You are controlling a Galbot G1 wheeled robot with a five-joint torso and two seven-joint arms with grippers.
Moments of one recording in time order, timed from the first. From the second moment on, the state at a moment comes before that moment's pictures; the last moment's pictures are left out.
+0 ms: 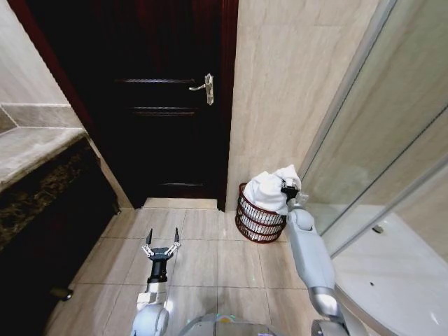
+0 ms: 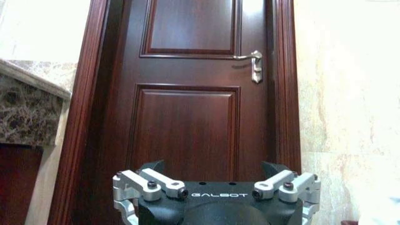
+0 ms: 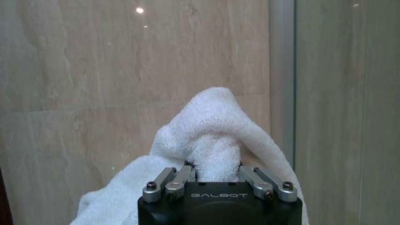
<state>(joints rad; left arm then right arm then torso) 1.63 -1.49 -0.56 -1.73 -0.13 -0.73 -0.02 -0.76 1.41 0.61 1.24 0.19 -0.04 0.00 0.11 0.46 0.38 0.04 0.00</state>
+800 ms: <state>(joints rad) 1.63 -1.49 -0.56 -1.70 -0.14 -0.76 -0.01 -0.92 1.42 0.60 1.39 0.21 -0.05 0.05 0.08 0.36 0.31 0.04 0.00</state>
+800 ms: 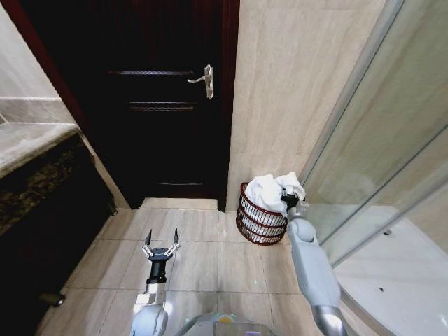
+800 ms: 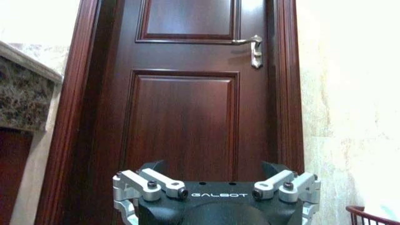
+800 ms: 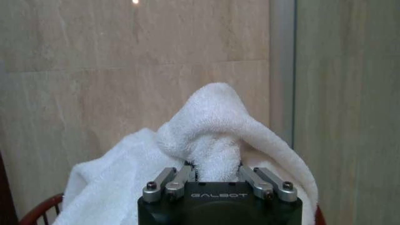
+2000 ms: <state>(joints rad) 1.63 -1.49 -0.56 -1.69 -0.15 -0.78 0.01 -1.11 1.46 0.64 1.68 0.17 -0.03 0.05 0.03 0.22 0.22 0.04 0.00</state>
